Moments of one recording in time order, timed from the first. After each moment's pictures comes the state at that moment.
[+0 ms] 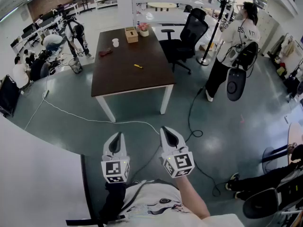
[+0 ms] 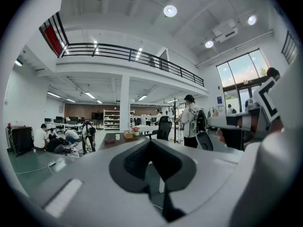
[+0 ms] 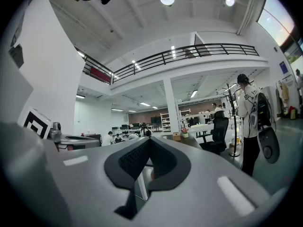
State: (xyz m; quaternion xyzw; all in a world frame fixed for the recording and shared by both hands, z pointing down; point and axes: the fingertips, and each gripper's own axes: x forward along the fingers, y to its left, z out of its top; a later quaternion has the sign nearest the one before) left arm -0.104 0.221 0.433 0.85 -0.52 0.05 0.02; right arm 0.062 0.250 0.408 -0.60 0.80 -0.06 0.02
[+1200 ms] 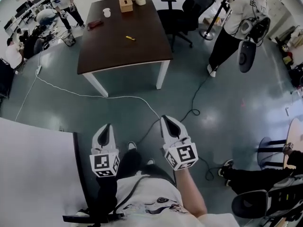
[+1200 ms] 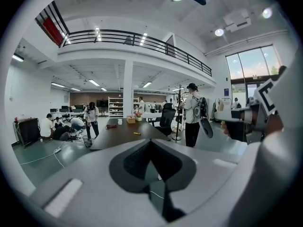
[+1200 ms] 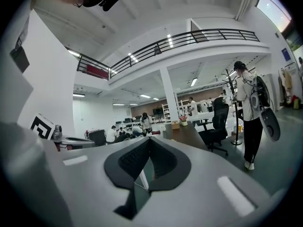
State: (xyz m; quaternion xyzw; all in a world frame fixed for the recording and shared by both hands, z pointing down) left arm -0.079 0.220 0.486 0.83 -0.54 0.11 0.08; right arm 0.129 0.241 0.452 -0.58 0.81 -0.12 -0.01
